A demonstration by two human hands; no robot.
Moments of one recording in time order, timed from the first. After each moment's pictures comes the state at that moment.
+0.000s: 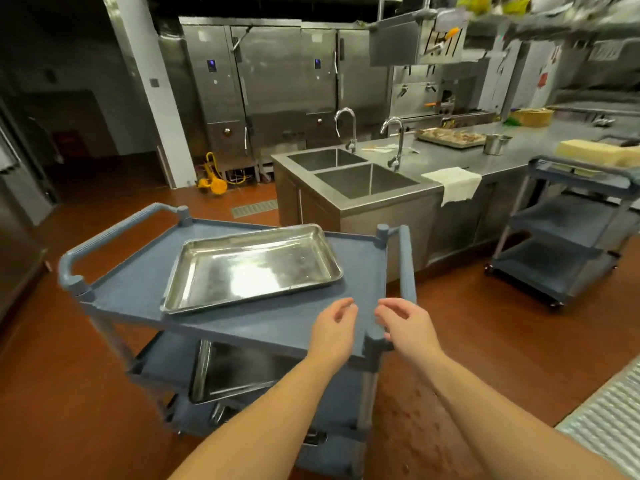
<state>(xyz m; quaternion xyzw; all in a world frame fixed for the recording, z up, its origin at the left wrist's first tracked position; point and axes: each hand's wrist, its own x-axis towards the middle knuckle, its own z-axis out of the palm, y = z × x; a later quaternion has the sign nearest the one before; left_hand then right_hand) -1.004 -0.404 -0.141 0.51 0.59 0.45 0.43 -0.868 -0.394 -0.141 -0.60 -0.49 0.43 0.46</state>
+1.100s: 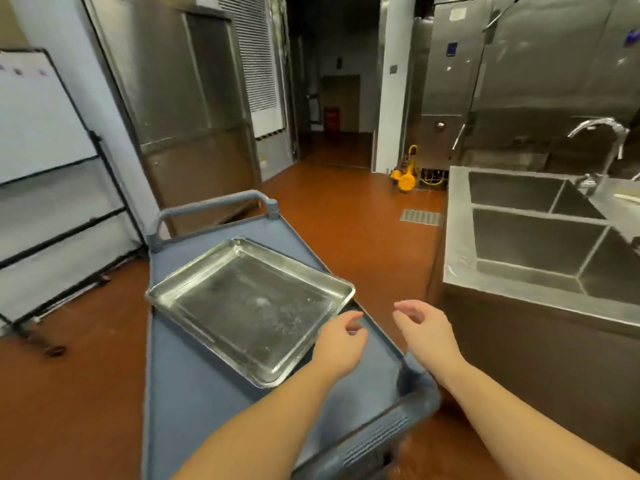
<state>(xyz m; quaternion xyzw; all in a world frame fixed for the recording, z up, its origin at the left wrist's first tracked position) -0.874 0.025 -0.162 0.28 0.81 0.48 0.21 -0.765 0.144 -0.137 -0.35 -0.76 0.50 0.24</state>
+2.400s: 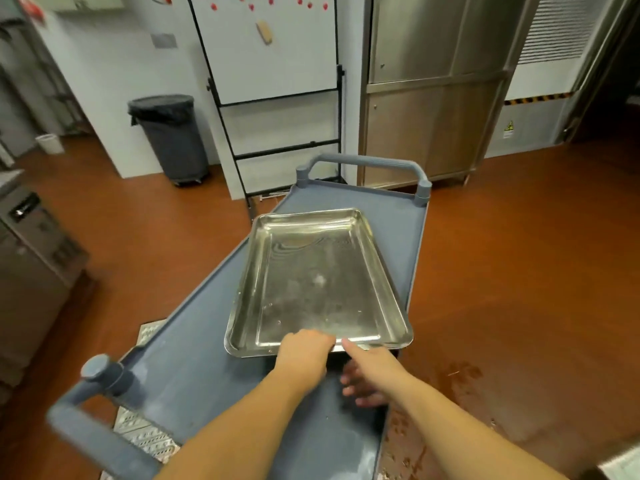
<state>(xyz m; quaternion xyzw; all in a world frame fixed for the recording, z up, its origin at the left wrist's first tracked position) -0.940 0.107 -0.204 0.04 1.00 0.00 0.07 -0.953 0.251 -0.210 -0.13 -0.74 0.55 -0.36</state>
